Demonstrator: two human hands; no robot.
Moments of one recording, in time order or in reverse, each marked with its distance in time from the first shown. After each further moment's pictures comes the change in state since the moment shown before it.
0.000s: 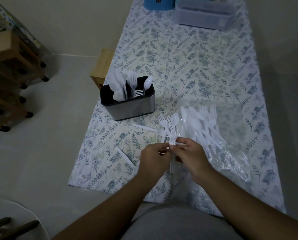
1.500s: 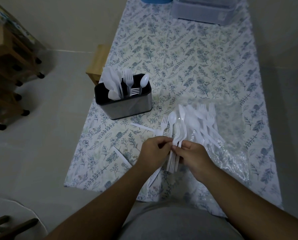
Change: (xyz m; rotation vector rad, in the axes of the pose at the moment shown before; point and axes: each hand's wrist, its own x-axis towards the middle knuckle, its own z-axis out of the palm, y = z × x) left_hand 0.034 -0.009 0.010 -0.128 -0.119 0.017; right_hand 0.007 0.002 -0.013 0.049 -0.064 0.087
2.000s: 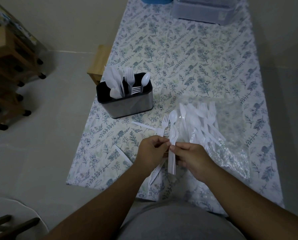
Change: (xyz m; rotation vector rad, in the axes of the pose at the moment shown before) left_hand -0.012 0.002 -0.007 -0.321 0.011 -0.154; right_hand -0.004 0.005 -0.001 0.015 -0.108 0.032
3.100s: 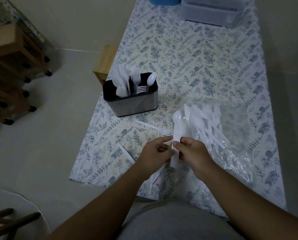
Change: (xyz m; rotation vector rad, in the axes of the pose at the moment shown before) left_hand -0.011 -0.001 -0.010 0.100 -0.108 -0.004; right_hand 0.009 -0.003 0.010 -0.103 0.103 -0.081
